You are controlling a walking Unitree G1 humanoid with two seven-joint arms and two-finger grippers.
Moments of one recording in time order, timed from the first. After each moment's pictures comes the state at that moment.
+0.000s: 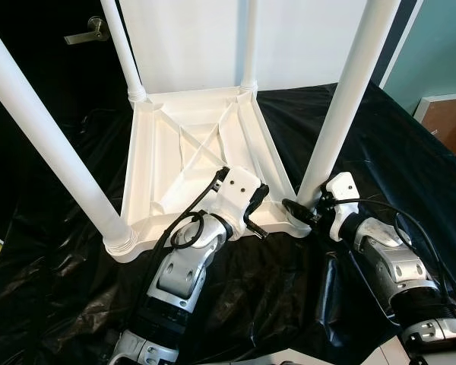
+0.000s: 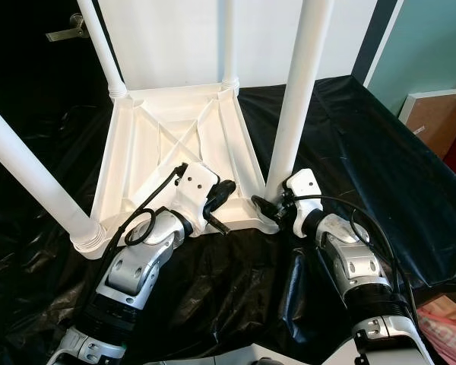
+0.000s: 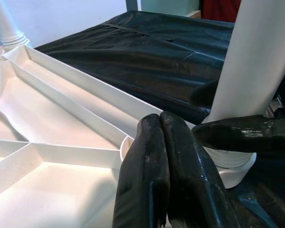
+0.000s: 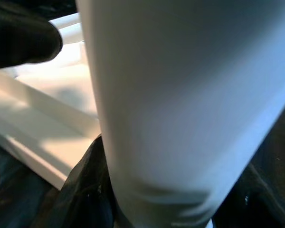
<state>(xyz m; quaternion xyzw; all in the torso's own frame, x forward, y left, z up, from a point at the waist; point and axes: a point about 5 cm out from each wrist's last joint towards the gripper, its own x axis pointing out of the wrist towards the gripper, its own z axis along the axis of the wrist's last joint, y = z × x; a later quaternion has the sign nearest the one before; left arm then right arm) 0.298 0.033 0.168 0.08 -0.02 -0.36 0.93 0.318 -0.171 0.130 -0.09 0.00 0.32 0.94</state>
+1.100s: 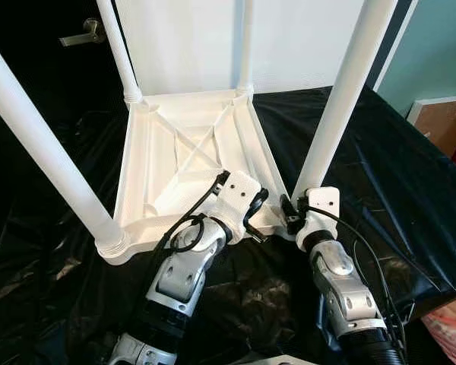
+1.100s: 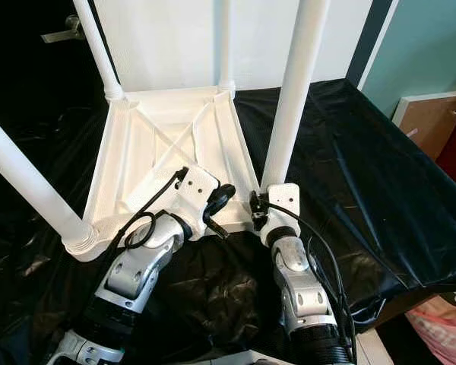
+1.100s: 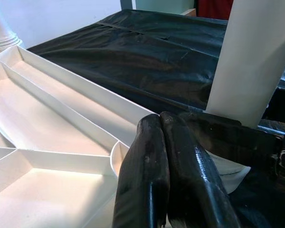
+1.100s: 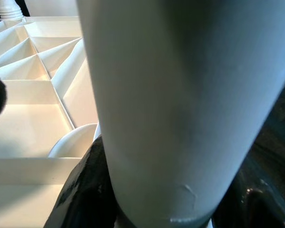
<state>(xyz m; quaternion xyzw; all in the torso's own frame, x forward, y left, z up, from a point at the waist) 0.295 0.033 0.164 0.09 -0.01 -0.36 0.93 0.291 -0.118 0.124 0.01 -0.01 0.06 1.00</state>
